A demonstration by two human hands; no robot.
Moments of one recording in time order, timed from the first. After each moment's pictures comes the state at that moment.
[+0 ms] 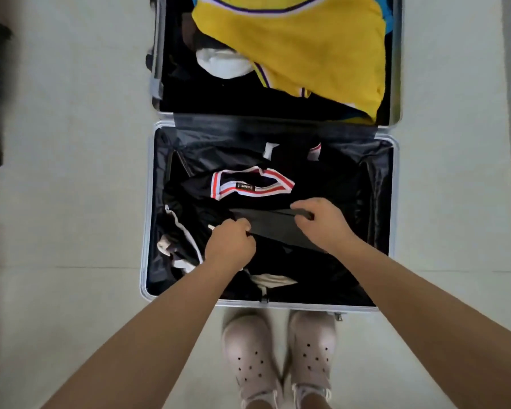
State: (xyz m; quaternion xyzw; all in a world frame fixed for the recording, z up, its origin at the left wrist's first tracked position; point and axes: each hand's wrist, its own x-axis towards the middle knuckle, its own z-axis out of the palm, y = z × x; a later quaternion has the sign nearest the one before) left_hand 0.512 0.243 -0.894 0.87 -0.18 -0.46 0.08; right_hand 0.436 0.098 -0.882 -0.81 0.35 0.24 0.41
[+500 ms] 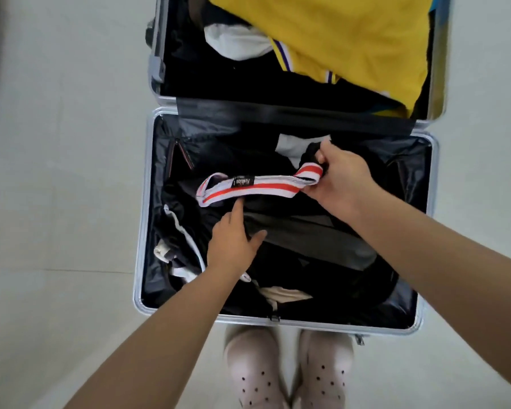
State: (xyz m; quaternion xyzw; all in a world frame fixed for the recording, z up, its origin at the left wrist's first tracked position) left_hand 0.520 0.255 -0.956 0.89 -0.13 -0.39 0.19; right_hand 0.514 0.085 -0.902 -0.33 0.56 -0.01 0.76
